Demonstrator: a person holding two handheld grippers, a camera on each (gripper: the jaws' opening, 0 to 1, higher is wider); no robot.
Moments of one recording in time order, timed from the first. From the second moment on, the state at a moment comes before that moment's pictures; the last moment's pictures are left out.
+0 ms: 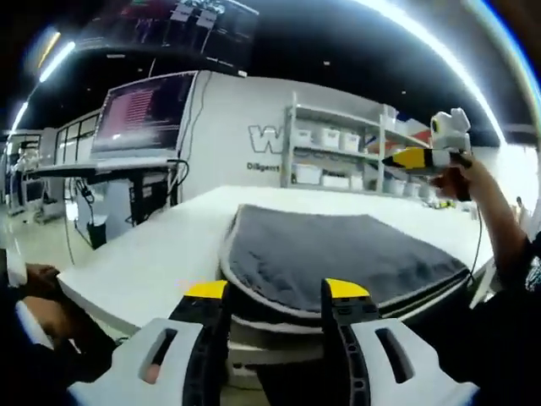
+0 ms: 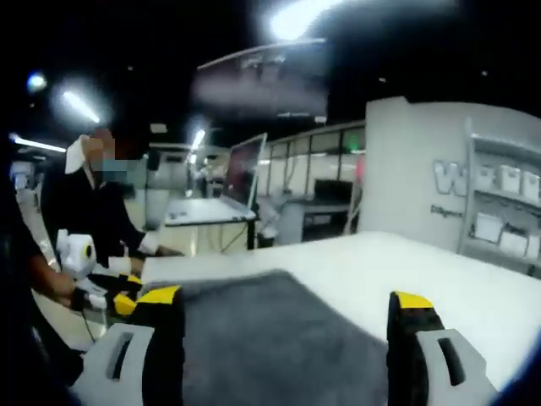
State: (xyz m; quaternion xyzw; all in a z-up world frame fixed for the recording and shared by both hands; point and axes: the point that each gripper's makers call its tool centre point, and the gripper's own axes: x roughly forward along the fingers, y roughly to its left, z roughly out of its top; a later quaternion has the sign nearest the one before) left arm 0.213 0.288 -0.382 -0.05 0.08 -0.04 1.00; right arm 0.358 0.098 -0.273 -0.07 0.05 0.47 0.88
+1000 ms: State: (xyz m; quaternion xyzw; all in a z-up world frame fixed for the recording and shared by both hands) left arm 0.238 0.257 -0.357 0.03 0.02 -0.09 1.00; right arm 0.409 0.209 -0.220 -0.17 0.11 0.52 0.83
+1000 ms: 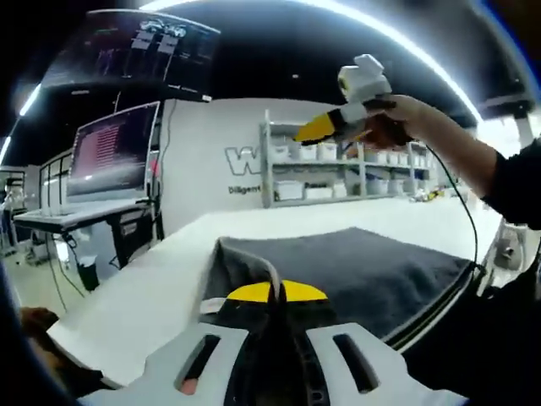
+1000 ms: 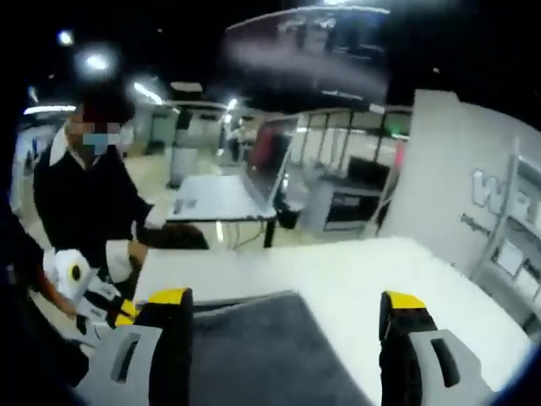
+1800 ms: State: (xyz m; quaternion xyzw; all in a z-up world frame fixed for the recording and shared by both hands) left arm 0.231 0.249 -0.359 0.05 -0.02 -0.09 0.99; right arm 0.471 0.274 -0.279 -0.24 0.24 0.43 0.84
